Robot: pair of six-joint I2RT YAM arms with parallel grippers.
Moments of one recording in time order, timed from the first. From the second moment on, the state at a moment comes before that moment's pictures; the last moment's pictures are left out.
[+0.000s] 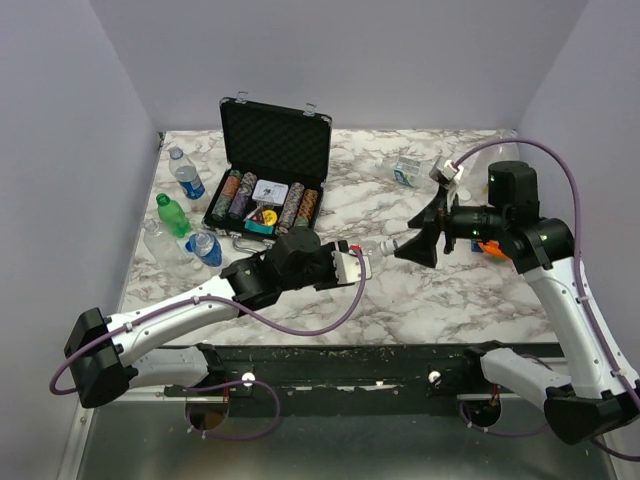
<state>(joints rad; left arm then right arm) -1.00 1.14 0.88 -0.19 0.16 0.52 0.27 1.05 1.29 -0.88 -0.90 -0.30</state>
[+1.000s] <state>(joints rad) -1.03 1.15 0.87 -0.12 -0.02 0.51 0.28 1.16 1.14 -0.59 -0.89 0.26</state>
